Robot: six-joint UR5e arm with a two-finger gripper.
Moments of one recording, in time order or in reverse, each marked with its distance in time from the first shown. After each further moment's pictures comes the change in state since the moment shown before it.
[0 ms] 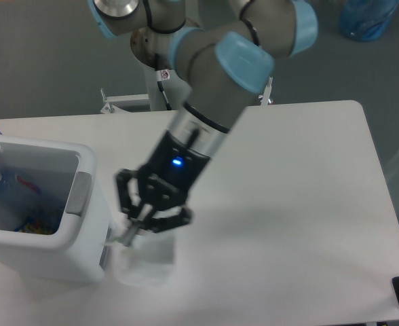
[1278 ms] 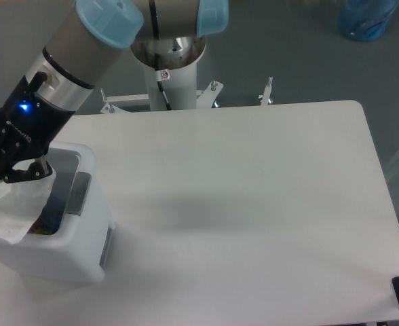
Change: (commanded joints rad) arm -0.172 0.065 -0.066 0.011 0.009 0.017
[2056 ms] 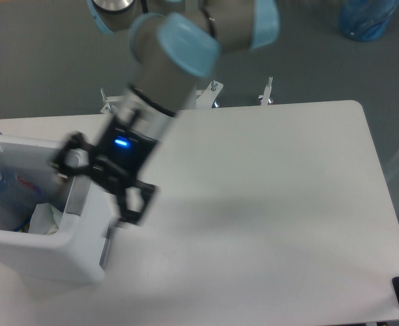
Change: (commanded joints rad) arm 0.346 -0.132 -0.006 0.043 0.029 0.161
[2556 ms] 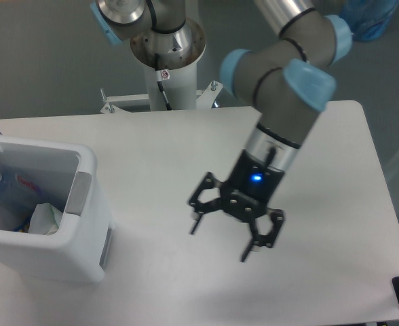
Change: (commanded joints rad) arm 0.160 -0.081 -0.021 -0.006 0.061 0.293
